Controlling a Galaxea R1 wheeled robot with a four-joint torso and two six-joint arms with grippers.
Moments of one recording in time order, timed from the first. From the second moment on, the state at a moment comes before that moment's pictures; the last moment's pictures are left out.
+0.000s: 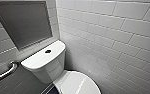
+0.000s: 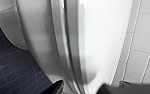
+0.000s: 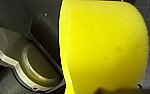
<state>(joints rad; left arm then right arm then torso) 0.90 2.64 -1.84 0.23 -0.18 -1.07 -1.81 2.74 -2.17 0.25 0.40 0.10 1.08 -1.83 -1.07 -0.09</state>
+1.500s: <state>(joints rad) 0.87 2.70 -1.93 0.28 -0.20 -1.18 -1.81 2.74 -2.16 0.25 0.41 0.10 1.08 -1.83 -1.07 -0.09</state>
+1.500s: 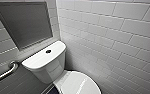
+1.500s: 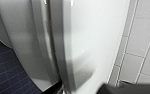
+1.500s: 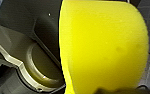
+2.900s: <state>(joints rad) 0.87 2.59 -1.73 0.28 -0.24 -1.14 -1.80 2.73 -2.13 0.25 0.41 0.10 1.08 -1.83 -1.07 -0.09</state>
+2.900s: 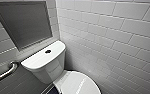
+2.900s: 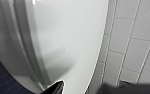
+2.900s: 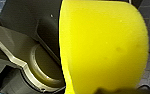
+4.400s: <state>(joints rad) 0.91 2.70 -1.92 0.30 -0.23 -1.15 -1.79 2.72 -2.11 0.25 0.41 0.10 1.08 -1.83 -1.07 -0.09</state>
